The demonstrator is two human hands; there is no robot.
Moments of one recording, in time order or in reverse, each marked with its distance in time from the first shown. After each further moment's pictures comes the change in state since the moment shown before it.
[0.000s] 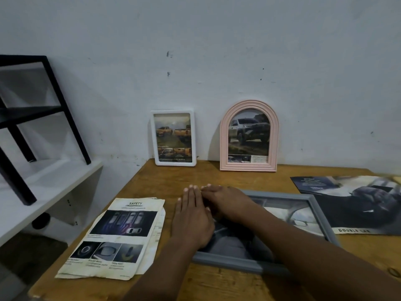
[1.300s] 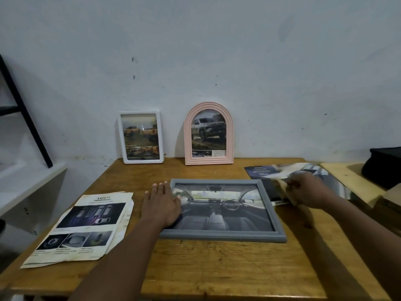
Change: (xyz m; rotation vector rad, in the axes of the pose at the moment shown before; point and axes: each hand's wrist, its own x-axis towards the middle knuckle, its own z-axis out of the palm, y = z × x) left_hand -0.001 0.006 0.003 0.061 -0.041 -0.011; right_hand -0.251 0.119 -0.064 0.207 0.196 0.808
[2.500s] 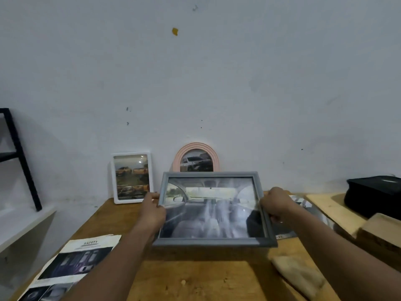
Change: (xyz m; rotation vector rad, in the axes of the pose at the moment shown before) left_hand -0.009 0.053 -0.095 -1.066 0.199 -0.224; right_hand 0.020 -0.061 -0.034 0.452 0.062 0.344
